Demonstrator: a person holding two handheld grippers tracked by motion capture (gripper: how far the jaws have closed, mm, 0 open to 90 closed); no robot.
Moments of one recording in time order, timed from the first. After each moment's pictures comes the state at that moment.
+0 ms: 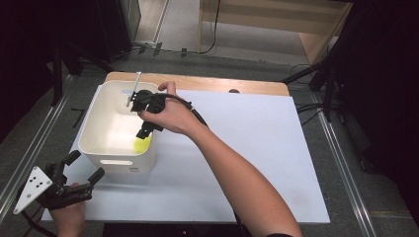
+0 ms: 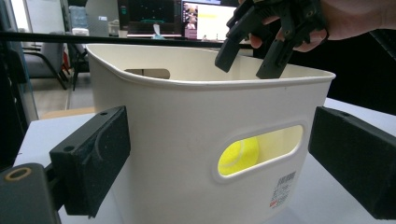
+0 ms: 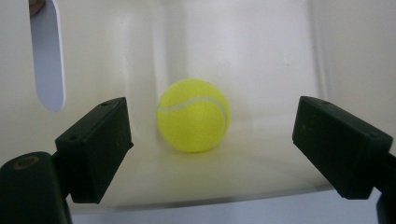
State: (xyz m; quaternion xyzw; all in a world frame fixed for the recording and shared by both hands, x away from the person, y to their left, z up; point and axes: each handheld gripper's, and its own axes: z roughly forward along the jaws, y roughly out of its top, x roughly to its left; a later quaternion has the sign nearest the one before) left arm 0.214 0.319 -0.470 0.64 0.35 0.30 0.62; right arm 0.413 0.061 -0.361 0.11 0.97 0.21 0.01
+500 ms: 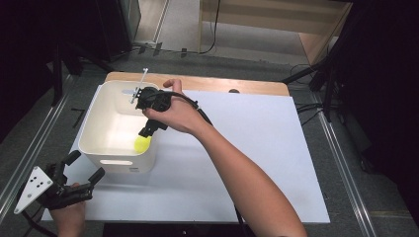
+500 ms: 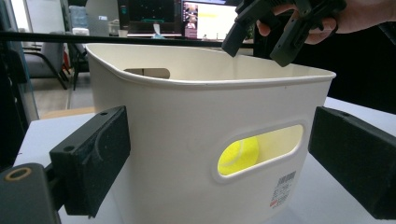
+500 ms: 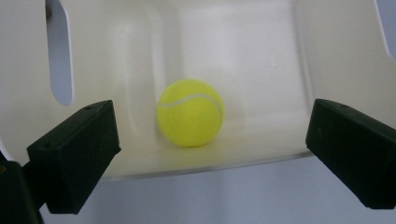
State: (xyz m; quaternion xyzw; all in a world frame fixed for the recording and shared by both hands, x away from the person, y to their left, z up) left arm 0.214 0.319 -0.470 0.64 0.34 0.30 0.62; right arm 0.408 0.046 -0.350 0.12 0.97 0.23 0.02
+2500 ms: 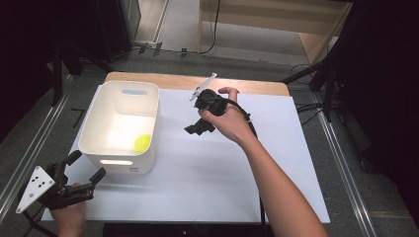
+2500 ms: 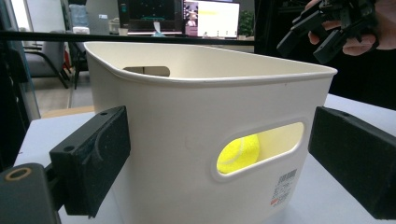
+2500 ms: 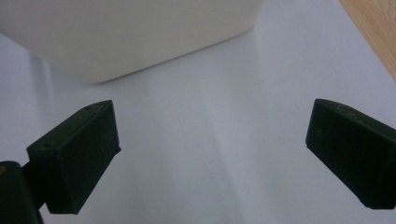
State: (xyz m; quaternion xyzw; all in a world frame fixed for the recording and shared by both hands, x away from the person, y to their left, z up) left arm 0.215 0.317 -0.471 0.65 0.34 0.30 0.61; right arm 0.401 -0.091 -0.371 0.22 0.93 0.29 0.06
